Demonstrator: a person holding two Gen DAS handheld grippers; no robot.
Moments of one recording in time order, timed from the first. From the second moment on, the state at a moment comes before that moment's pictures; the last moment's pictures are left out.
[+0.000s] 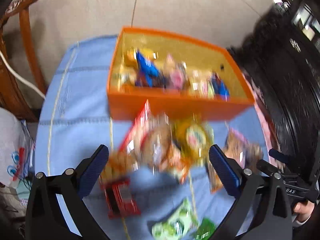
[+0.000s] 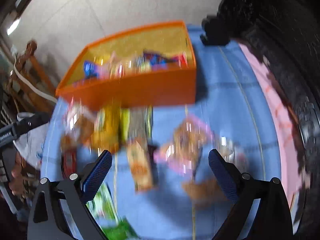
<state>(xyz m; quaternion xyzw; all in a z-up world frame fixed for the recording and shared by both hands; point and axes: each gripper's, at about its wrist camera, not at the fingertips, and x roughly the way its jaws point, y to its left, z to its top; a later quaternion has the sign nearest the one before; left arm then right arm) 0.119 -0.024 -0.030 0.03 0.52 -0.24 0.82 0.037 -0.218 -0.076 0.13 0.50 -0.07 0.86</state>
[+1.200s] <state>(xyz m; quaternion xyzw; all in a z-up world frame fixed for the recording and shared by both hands) 0.003 0.016 -0.114 0.09 0.64 -0.12 0.76 0.084 -0.167 -0.170 0.03 0.58 0.01 0.81</state>
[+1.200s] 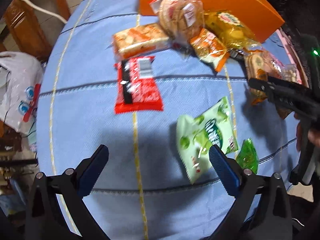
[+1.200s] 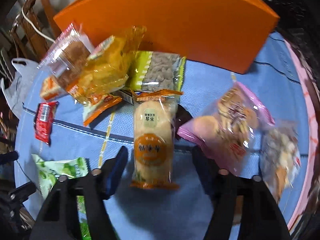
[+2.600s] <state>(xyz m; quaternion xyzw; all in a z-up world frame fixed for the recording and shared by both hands) 0.179 -0.126 -0.152 -0.05 0.70 -0.15 0.69 0.031 -0.232 -0.141 0.14 0.58 0.08 0.80</state>
